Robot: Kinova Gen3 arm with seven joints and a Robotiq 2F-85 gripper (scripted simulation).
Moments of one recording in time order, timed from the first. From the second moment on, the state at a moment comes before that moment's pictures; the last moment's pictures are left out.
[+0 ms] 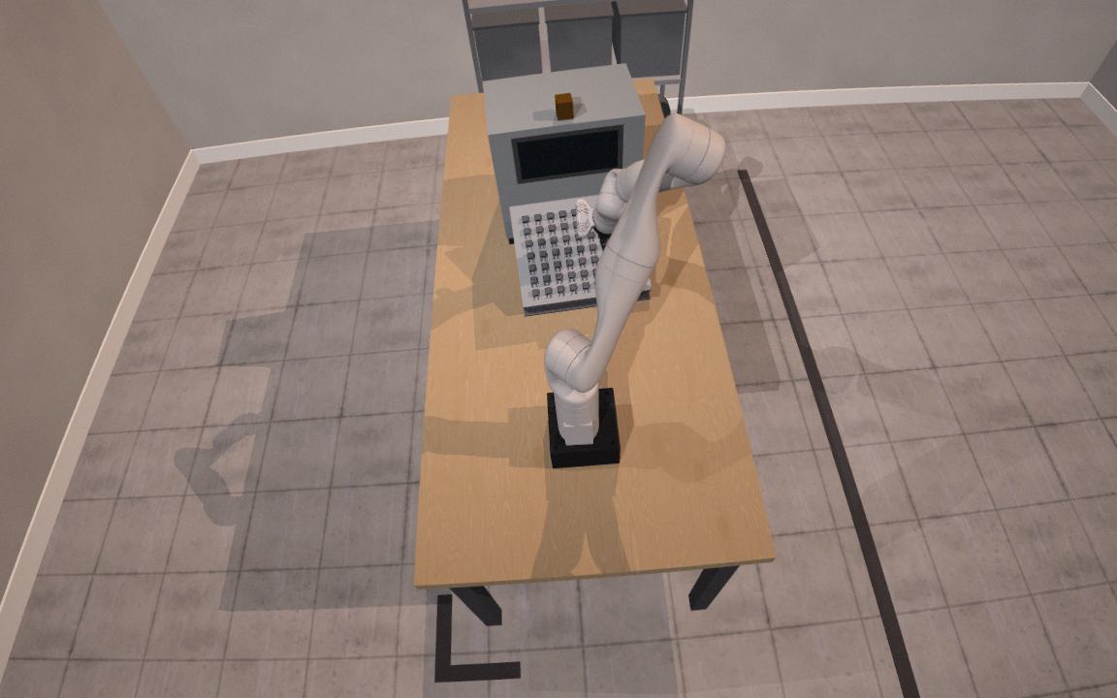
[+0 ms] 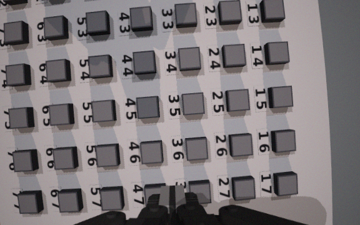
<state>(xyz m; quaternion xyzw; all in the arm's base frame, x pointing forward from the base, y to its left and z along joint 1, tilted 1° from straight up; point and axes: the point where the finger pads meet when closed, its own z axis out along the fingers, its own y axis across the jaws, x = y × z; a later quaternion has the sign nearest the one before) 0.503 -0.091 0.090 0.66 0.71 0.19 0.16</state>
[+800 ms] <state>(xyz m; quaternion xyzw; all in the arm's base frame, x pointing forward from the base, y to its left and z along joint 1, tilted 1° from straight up) 0.516 0.004 0.086 0.65 0.72 0.19 0.18</state>
